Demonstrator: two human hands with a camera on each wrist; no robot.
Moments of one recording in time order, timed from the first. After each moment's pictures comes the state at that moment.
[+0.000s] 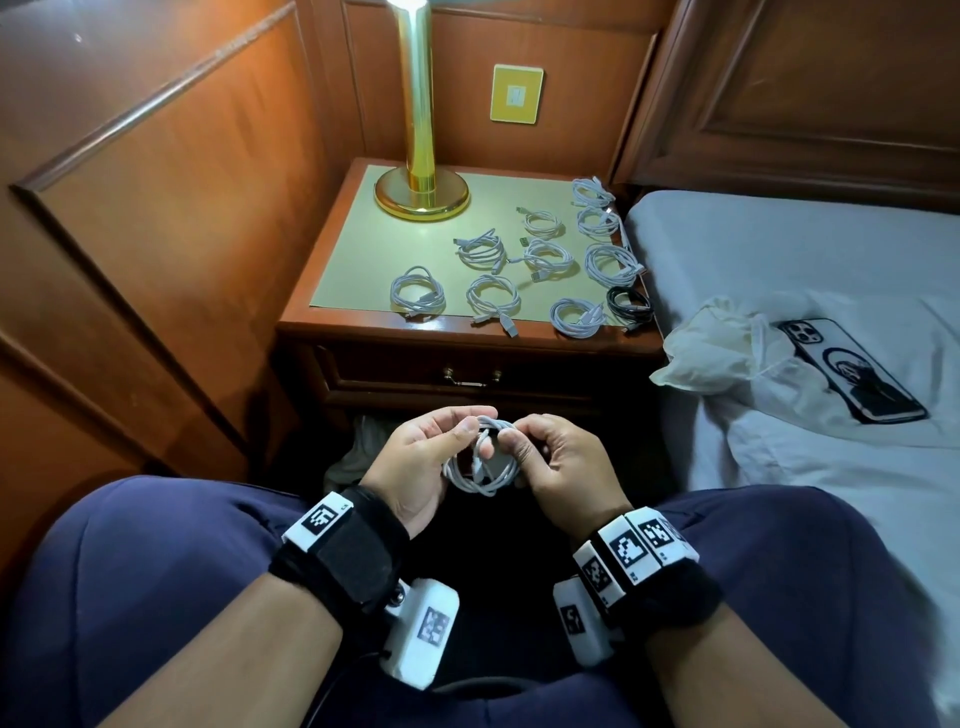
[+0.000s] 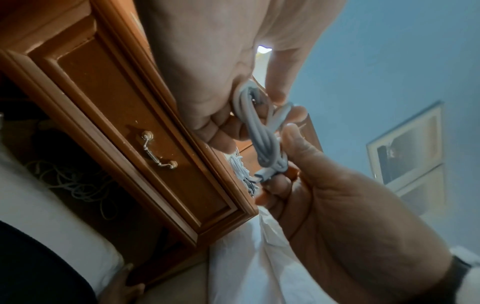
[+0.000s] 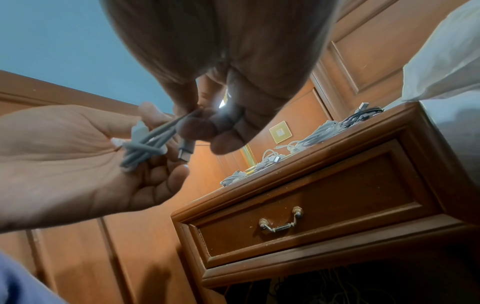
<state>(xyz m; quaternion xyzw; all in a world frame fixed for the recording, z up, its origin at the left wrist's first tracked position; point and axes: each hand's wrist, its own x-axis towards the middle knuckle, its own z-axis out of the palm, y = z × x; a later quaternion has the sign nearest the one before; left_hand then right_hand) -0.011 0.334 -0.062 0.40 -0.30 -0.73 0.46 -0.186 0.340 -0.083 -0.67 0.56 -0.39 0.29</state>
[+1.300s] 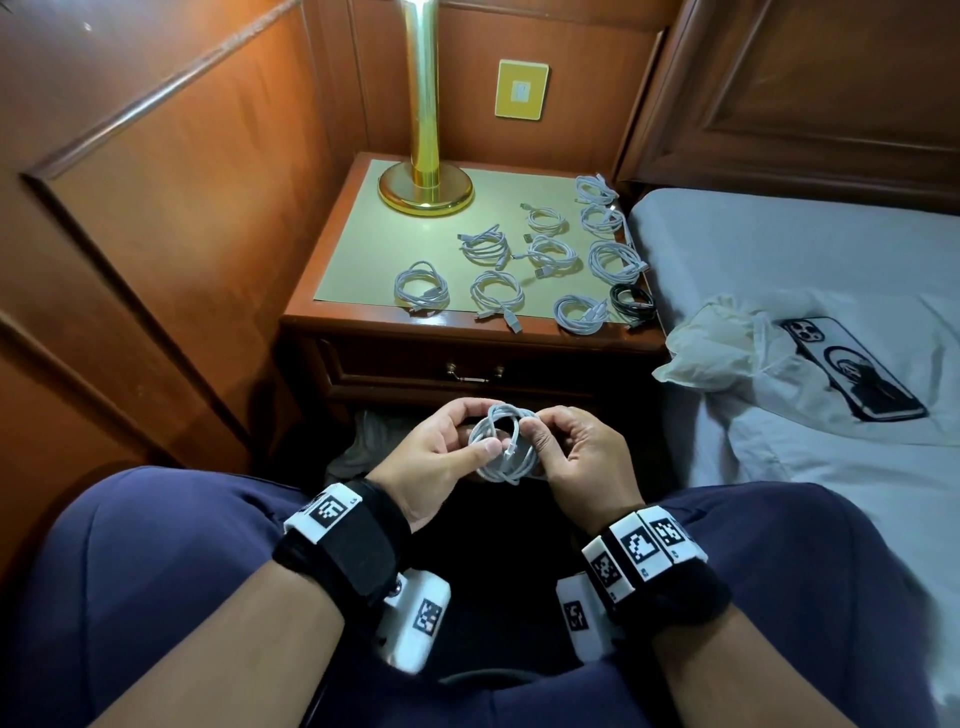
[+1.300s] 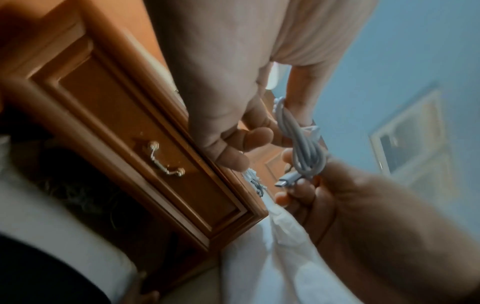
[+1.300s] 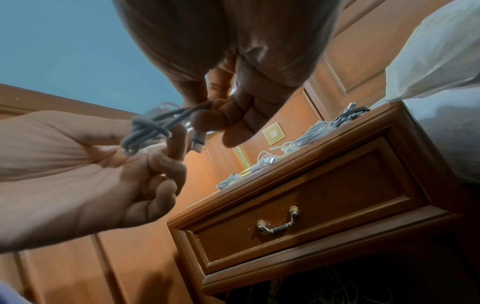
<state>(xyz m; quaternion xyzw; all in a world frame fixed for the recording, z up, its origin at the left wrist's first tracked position) -0.006 0.334 -0.073 0.37 -0.44 -0.71 0.41 -0.192 0.347 -0.076 -0.65 0.59 -0.41 0.25</state>
